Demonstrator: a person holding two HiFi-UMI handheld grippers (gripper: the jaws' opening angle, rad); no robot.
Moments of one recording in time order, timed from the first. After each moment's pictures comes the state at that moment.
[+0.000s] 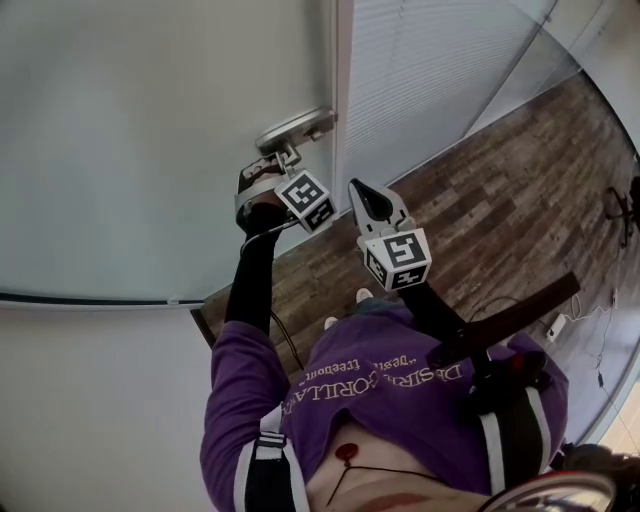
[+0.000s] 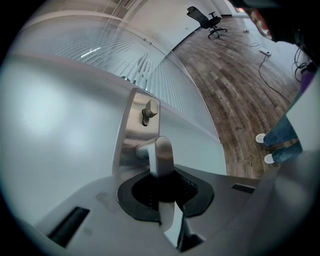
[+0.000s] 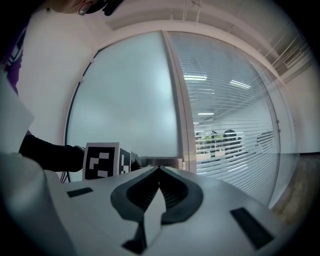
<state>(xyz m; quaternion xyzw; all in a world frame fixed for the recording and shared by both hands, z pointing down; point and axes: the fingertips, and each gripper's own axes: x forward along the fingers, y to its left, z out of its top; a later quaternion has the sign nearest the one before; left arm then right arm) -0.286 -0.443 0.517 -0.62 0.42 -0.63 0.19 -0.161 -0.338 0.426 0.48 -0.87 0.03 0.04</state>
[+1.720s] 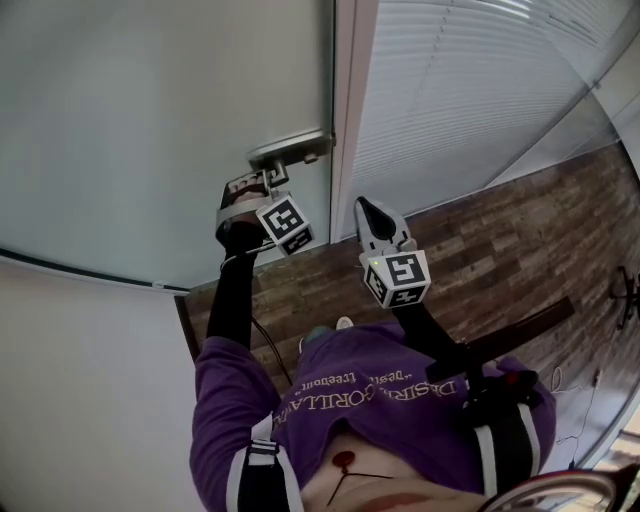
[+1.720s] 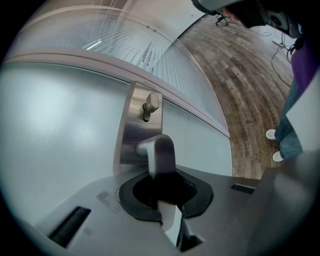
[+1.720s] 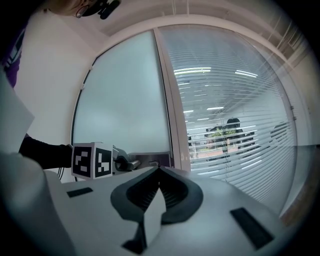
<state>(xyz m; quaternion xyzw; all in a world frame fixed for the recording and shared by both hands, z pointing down) -0.307 -0.473 0.511 -0.56 0.47 -0.66 0.19 -0.123 -0.411 0.437 0.42 -0.91 0.05 0.03</state>
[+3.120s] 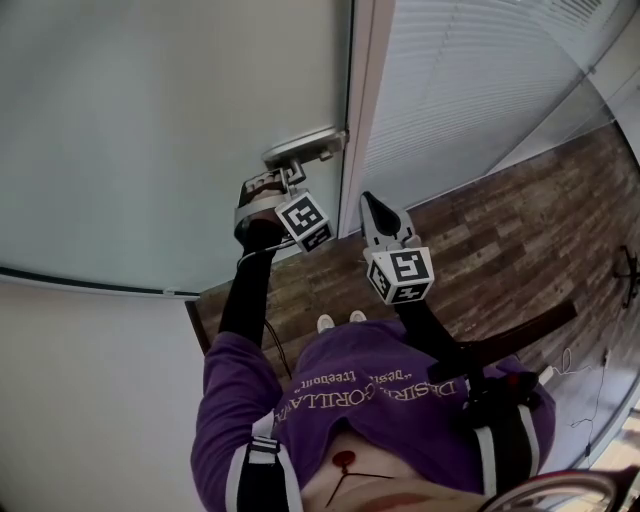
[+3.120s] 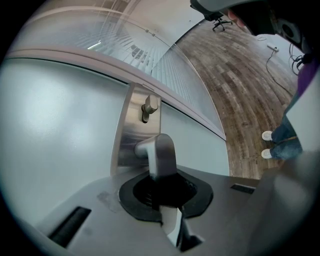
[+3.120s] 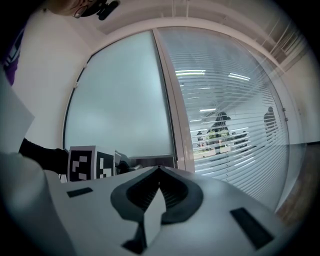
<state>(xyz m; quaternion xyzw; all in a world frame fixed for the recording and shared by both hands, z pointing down) -0.305 -0.471 0.515 -0.59 0.45 -0.65 0.18 -0.150 -0.402 0.429 0.46 -0.89 0.06 0.02</state>
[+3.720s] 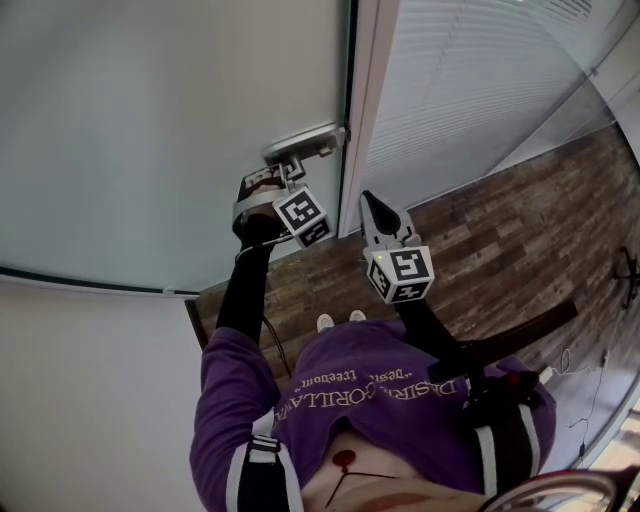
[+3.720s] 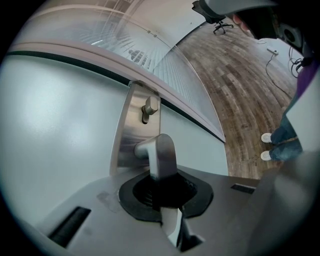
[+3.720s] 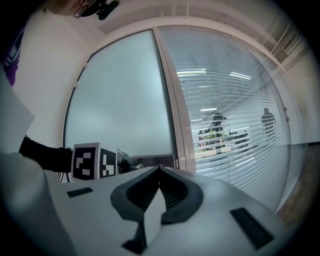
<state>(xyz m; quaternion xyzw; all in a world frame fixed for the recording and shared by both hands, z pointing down) -0.308 -0.478 0.513 -0.60 0.44 -0.64 0.18 -0.154 -0.404 0.428 0.45 -0.89 0.06 0.03</state>
